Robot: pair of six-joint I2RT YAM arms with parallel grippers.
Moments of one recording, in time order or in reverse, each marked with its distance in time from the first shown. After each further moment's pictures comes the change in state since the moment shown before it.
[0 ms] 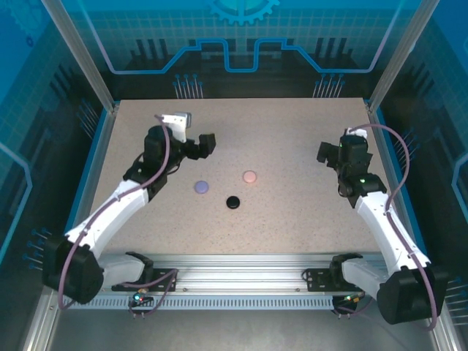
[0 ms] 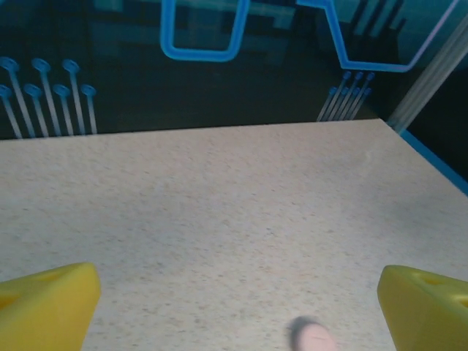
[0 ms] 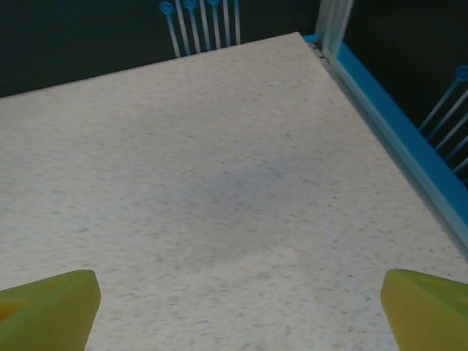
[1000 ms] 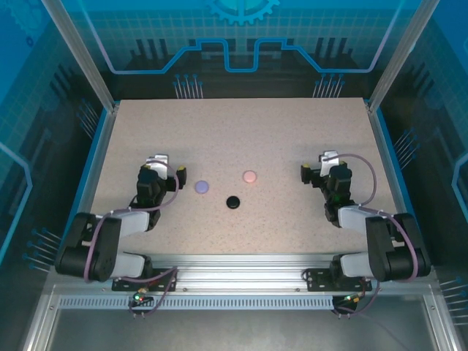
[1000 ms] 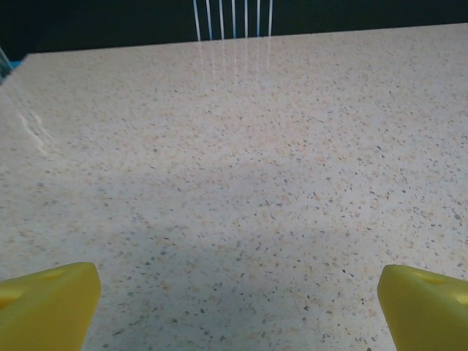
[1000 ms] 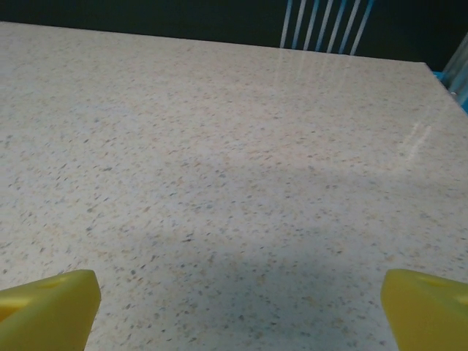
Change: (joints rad) left arm 0.243 0.204 -0.571 0.698 -0.115 0.202; right arm -0.004 0.315 -0.494 1.023 -0.280 -0.315
